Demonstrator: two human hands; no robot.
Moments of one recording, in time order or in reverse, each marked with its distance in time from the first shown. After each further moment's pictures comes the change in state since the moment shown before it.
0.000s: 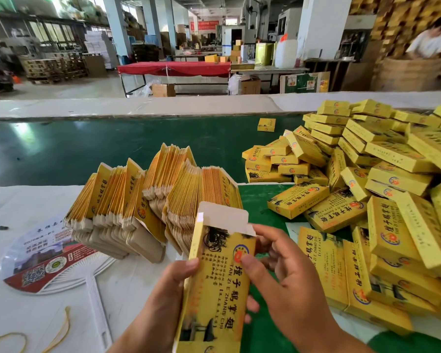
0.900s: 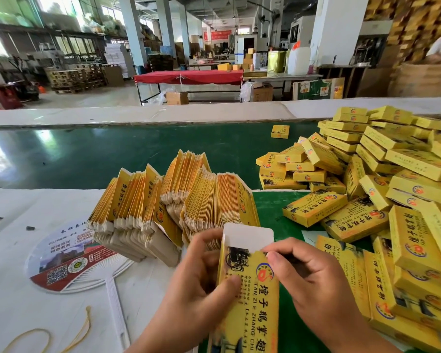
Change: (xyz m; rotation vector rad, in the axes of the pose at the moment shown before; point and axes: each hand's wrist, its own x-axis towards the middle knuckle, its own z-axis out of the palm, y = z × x) left_hand -0.001 -0.005 -0.014 0.674 0.109 0.320; right_hand 0.013 0.002 -0.011 -0.102 0.007 -0.026
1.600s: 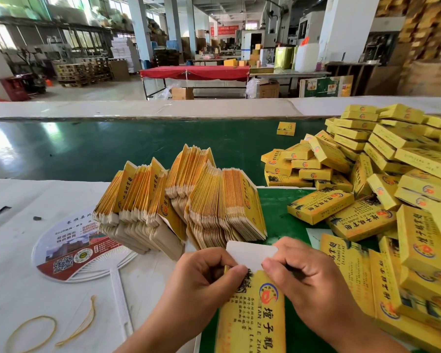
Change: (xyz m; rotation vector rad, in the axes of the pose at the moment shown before) left_hand 0.001 -0.005 -0.005 0.294 0.144 0.007; right_hand 0.005 0.002 -0.002 -0.116 -0.171 -0.115
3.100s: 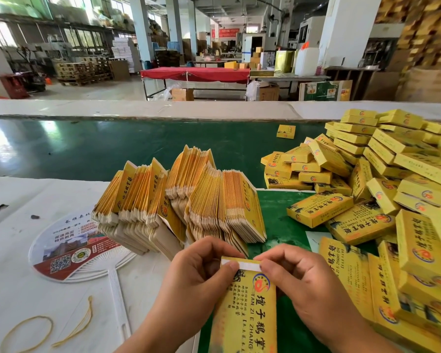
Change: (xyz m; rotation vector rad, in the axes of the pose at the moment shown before) left_hand 0.002 0.007 0.005 -0.113 0.129 -0.051; right_hand 0.000 -0.002 0.000 0.317 -0.033 0.334
